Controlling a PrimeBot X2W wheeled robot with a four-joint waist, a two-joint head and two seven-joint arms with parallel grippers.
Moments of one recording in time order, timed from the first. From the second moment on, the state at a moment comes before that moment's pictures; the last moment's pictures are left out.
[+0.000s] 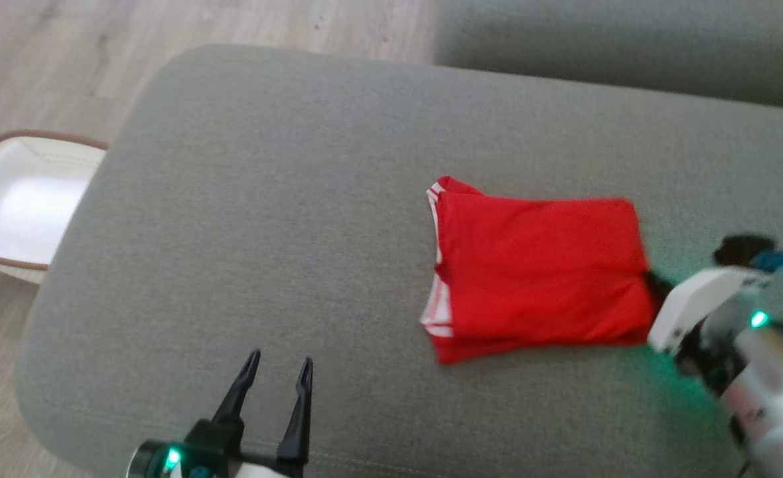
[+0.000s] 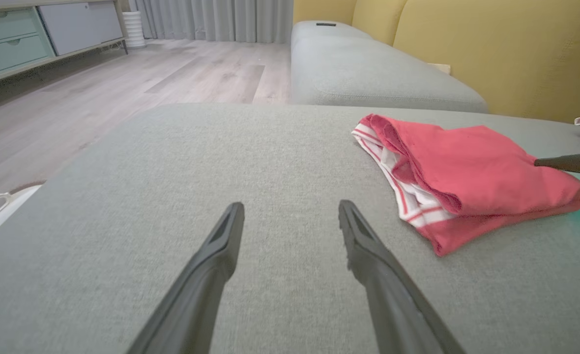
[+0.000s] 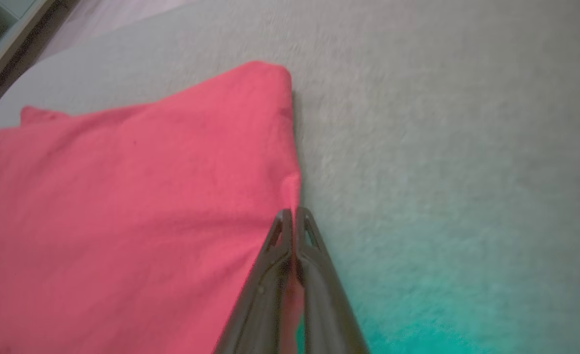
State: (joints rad) left arm 0.20 0.06 -0.32 0.06 -0.07 0.05 -0.25; right arm -0.54 -0.32 0.45 1.00 0.80 0.13 0.14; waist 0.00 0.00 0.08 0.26
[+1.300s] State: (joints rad) left arm -0.17 0.05 -0.44 0.01 -0.11 0.07 -0.25; right arm -1.07 -0.89 0.35 1.02 0.61 0.13 0.19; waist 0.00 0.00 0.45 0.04
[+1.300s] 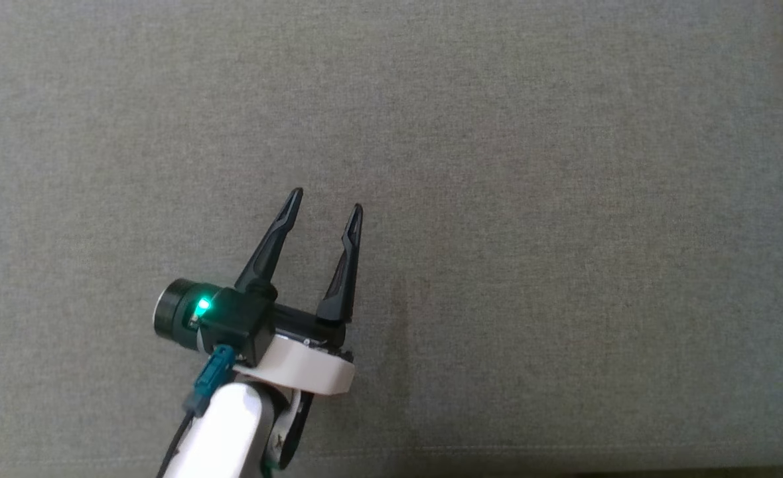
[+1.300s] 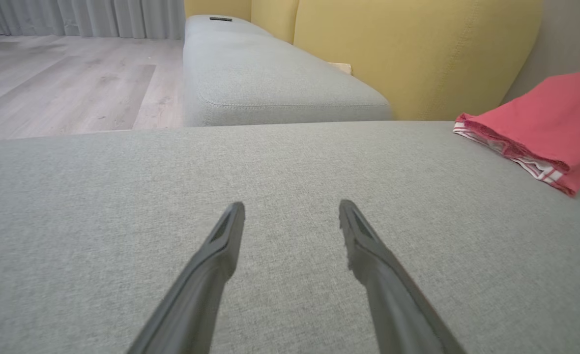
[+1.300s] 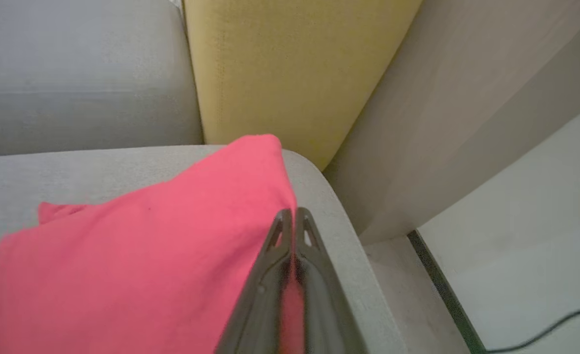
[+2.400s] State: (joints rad) left arm 0.11 0.05 -0.24 0.09 -0.19 0.05 -0.25; right arm -0.53 -0.20 0.31 0.94 0.32 0.13 -0.25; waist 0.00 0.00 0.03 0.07
